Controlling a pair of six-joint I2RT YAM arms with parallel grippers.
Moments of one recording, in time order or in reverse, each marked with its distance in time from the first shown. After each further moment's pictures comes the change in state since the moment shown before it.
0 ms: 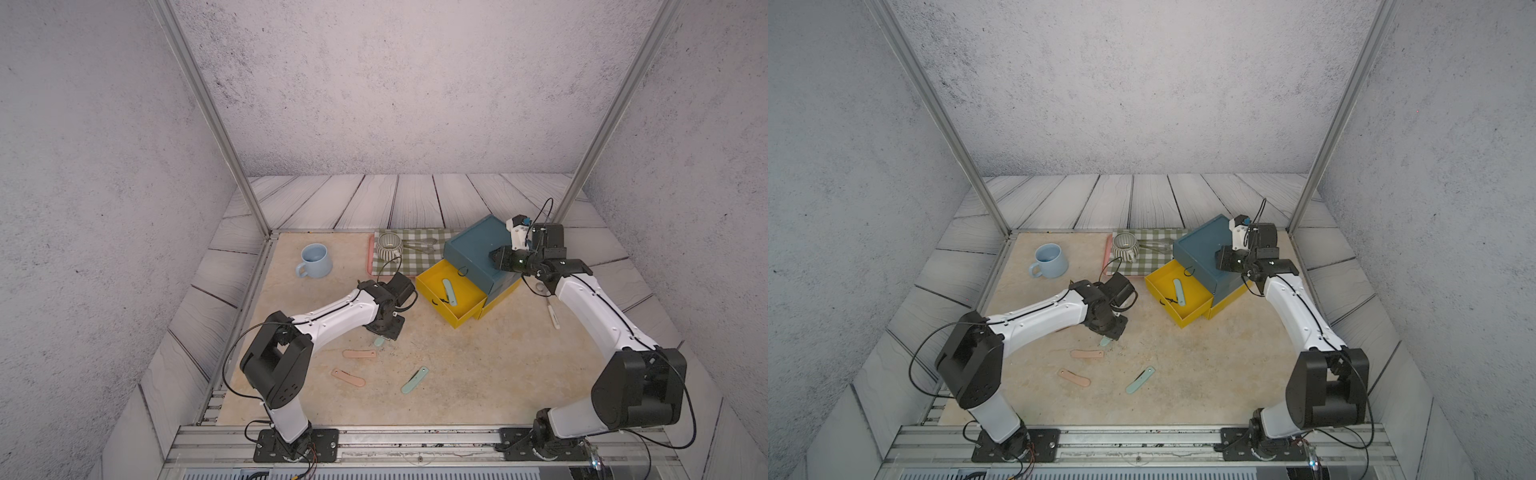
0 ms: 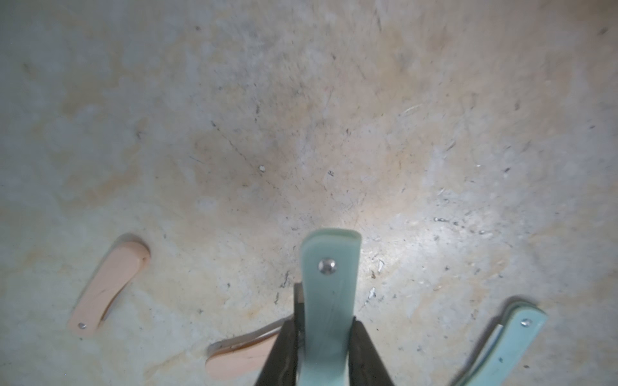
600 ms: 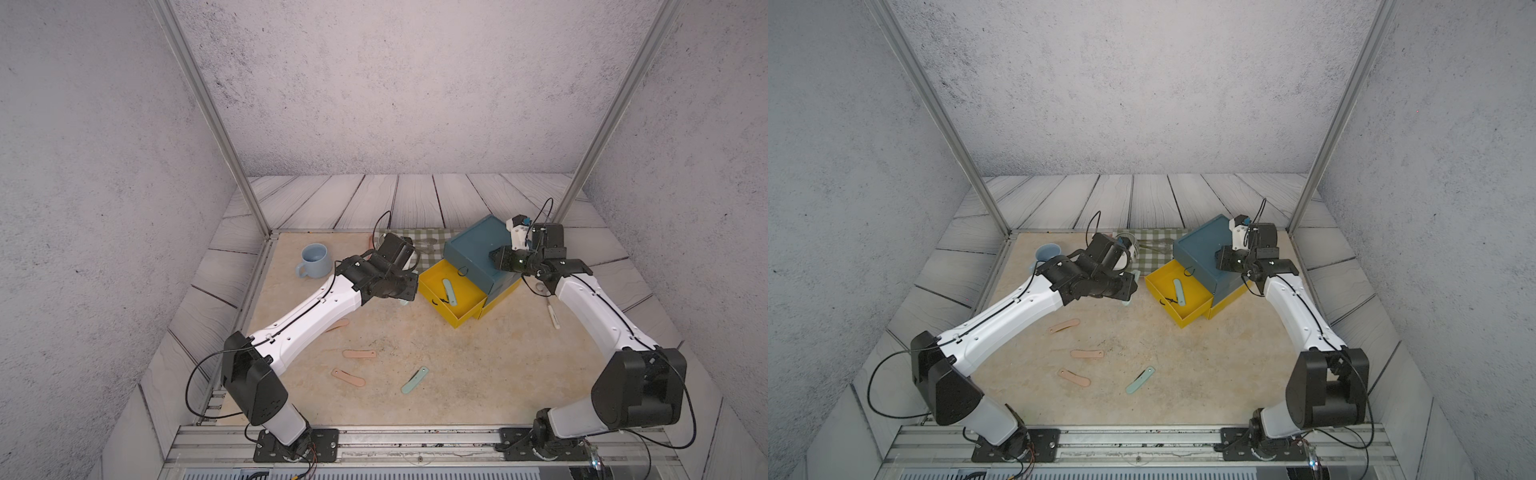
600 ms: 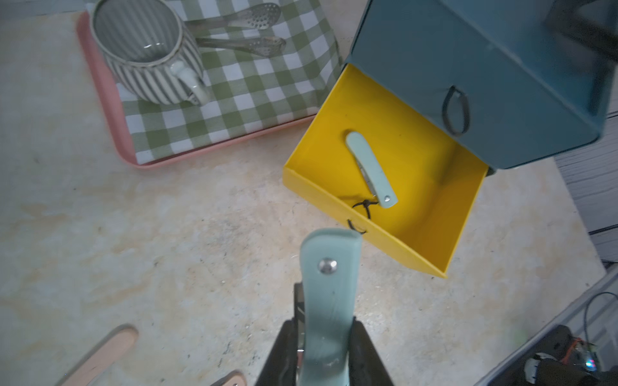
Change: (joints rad) left arm 0.000 -0.075 0.307 0.091 0.135 -0.123; right arm 0.000 0.000 0.000 0.000 0.000 0.000
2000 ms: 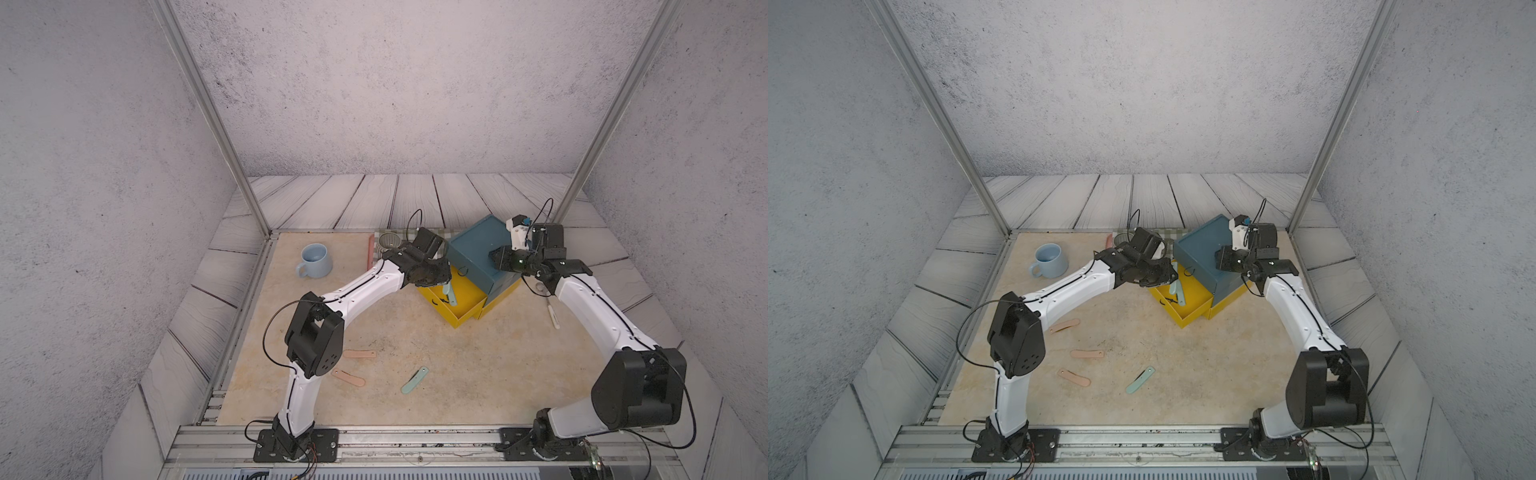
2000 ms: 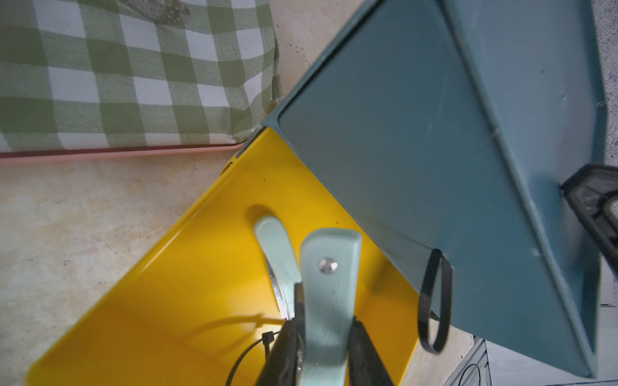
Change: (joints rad) left arm -0.001 0.415 0.229 0.249 0.174 -0.322; right arm 0.000 0.000 -0.005 0.009 -0.002 0.000
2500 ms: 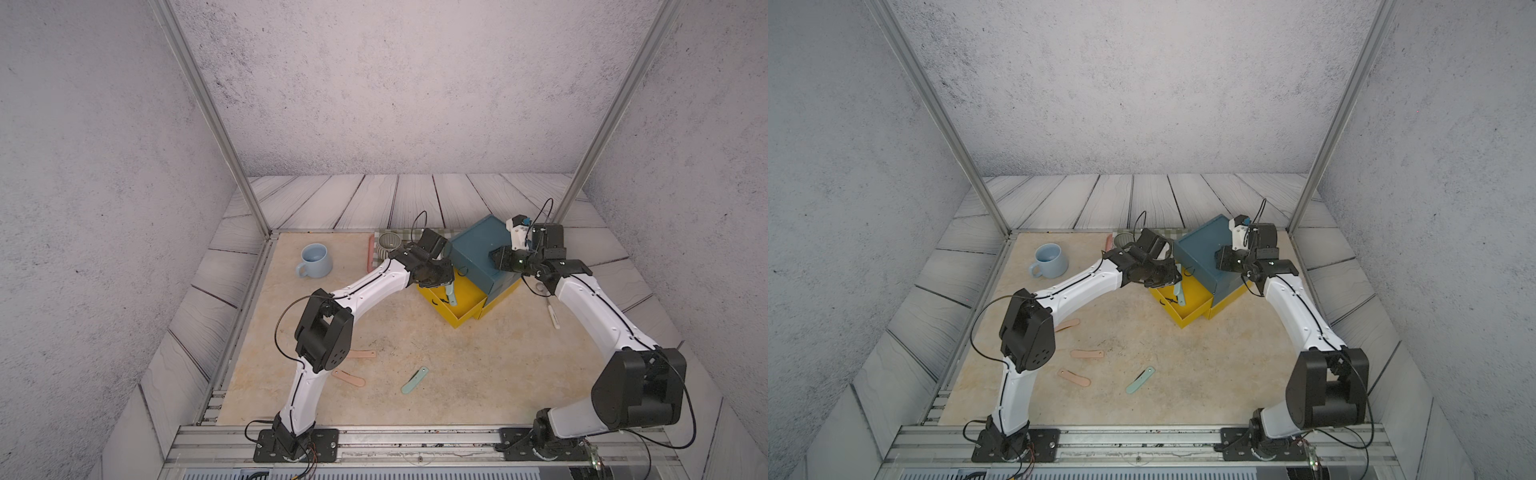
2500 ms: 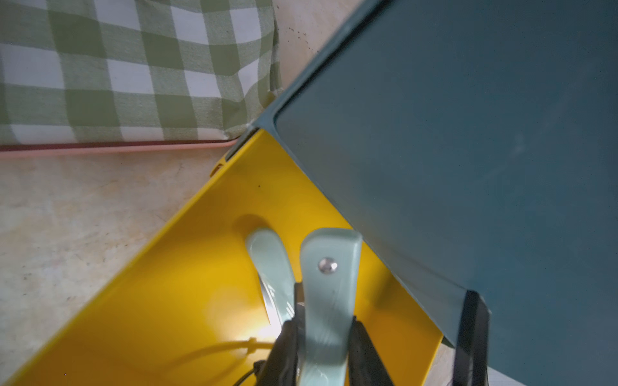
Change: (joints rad) left arm -0.003 0.087 0.072 -0.006 0.021 -0.019; right arm 0.000 0.000 -0.001 0.003 -0.001 0.001
